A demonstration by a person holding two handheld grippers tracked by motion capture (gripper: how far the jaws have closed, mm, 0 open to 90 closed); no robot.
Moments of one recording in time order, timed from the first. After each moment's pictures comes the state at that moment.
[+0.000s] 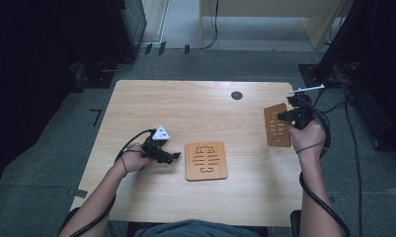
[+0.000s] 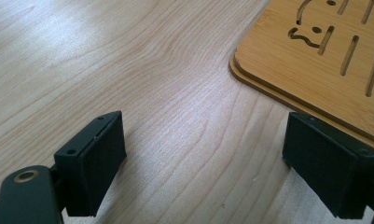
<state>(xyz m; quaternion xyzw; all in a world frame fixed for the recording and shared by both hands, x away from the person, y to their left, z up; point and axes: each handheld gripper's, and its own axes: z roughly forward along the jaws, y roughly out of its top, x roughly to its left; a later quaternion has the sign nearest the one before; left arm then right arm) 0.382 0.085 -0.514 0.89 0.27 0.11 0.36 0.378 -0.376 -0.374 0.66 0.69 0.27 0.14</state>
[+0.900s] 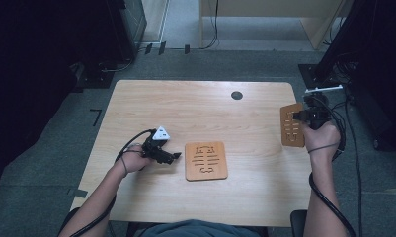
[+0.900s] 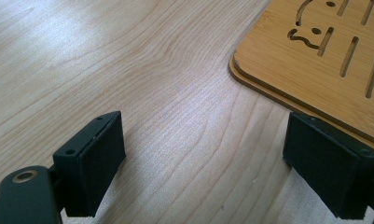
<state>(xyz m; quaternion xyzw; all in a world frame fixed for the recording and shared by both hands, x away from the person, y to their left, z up) 0.382 0.084 -0.515 0.89 0.27 0.11 0.36 0.370 -0.413 -0.370 0.69 0.66 0.25 0.17</state>
